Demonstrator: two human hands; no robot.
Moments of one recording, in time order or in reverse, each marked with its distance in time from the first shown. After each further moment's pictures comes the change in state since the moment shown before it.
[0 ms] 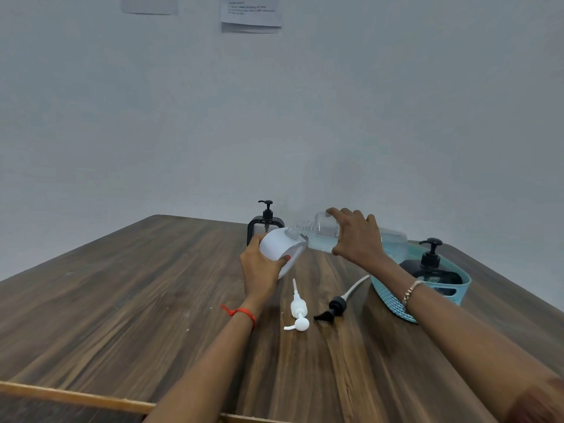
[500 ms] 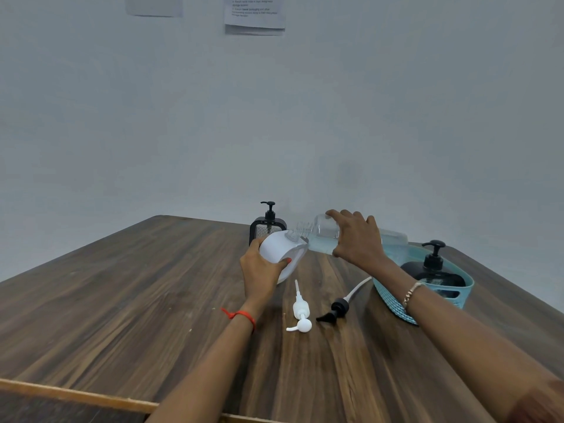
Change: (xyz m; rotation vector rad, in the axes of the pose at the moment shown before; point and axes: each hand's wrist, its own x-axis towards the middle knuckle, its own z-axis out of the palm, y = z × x) left_hand 0.001 -0.008 -0.001 0.020 0.005 -0.038; right_hand 0.000 -0.004 0.000 -0.002 0.005 -0.017
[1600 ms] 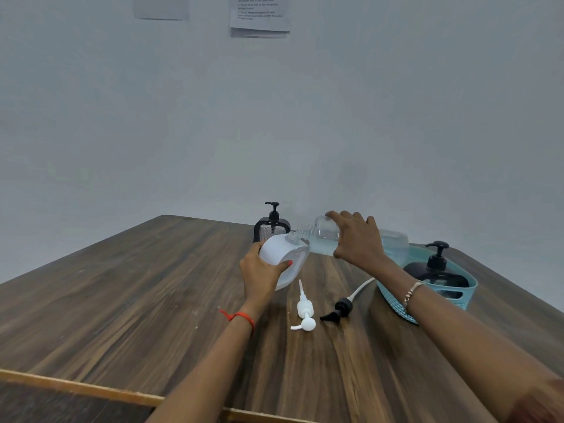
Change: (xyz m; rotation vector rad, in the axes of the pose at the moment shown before) left_hand -0.001 -0.006 -0.007 -0.014 -0.005 -0.046; right_hand -0.001 -0.007 -0.002 -0.027 -0.014 -0.025
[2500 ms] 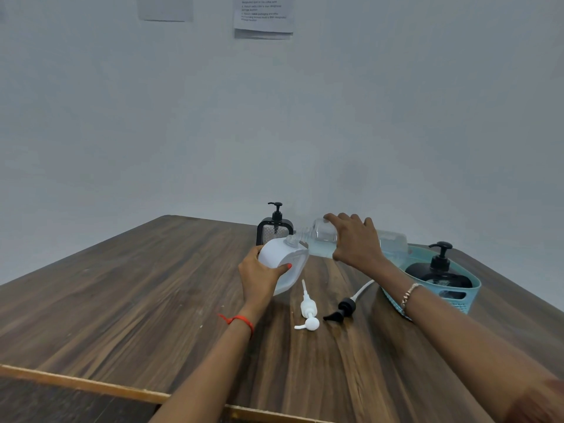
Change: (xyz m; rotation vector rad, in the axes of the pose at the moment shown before) left_hand 0.000 -0.009 -0.007 -0.020 -0.008 -0.028; right_hand 0.001 -0.009 0.002 -0.003 -0.013 -0.022
